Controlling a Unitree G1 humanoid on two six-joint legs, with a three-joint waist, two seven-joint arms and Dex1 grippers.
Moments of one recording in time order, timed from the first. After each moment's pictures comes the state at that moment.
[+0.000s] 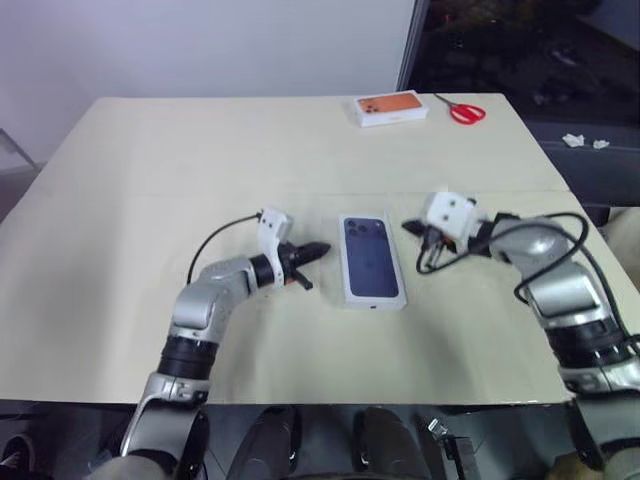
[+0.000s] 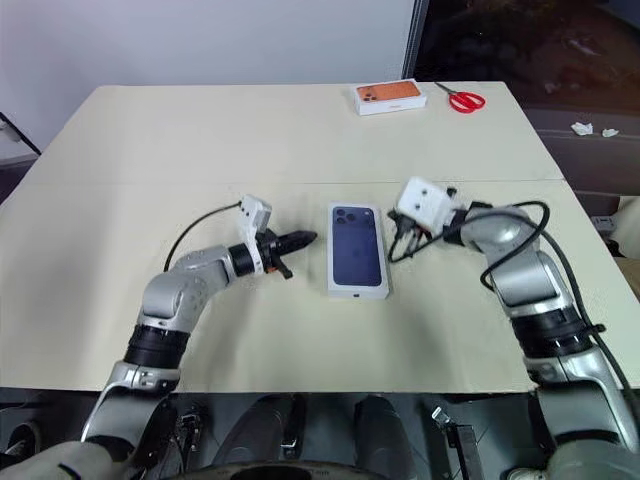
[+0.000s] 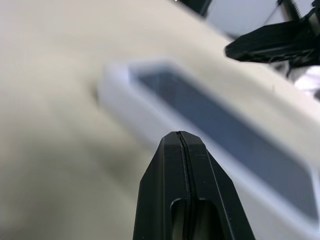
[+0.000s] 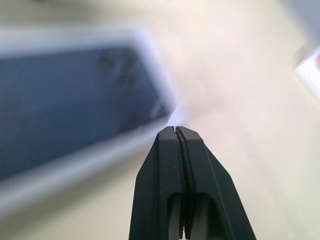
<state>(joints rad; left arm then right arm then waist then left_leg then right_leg) -0.58 0.19 -0.03 0.12 -0.40 0.59 -0.72 -0.59 -0.68 0.11 -0.02 0.00 0.38 0.86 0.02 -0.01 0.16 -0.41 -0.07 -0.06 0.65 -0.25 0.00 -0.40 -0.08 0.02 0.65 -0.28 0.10</state>
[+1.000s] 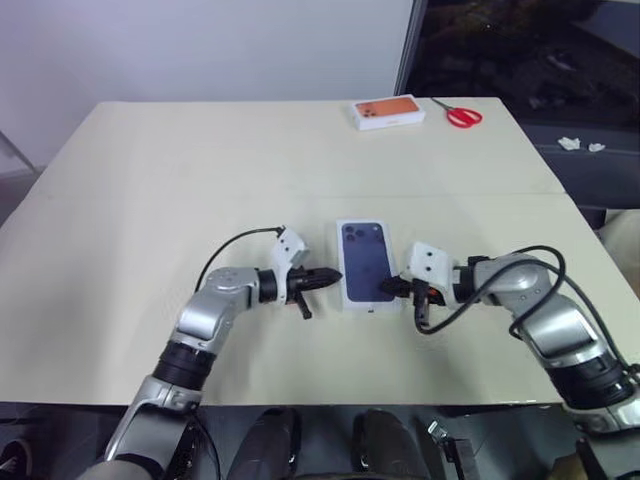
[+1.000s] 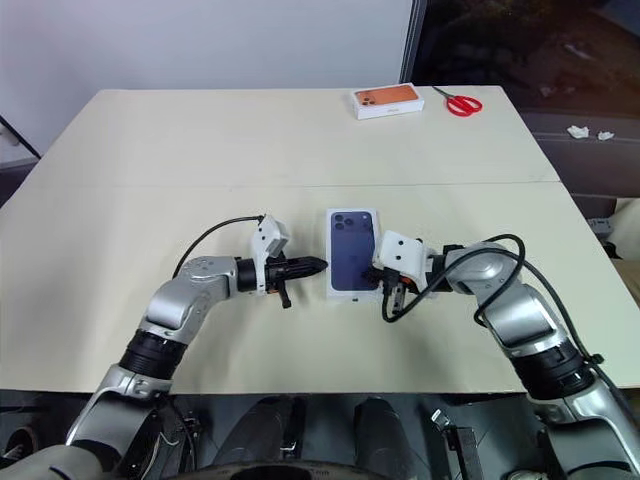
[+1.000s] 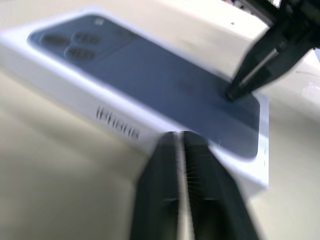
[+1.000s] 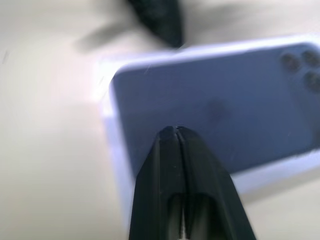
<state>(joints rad) -0.44 0.34 -0.16 0.07 -0.33 0.55 -0.91 -0.43 -0.69 0.18 -0.19 0.15 0.52 1.04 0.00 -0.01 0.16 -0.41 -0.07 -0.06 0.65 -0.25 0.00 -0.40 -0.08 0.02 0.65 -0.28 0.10</state>
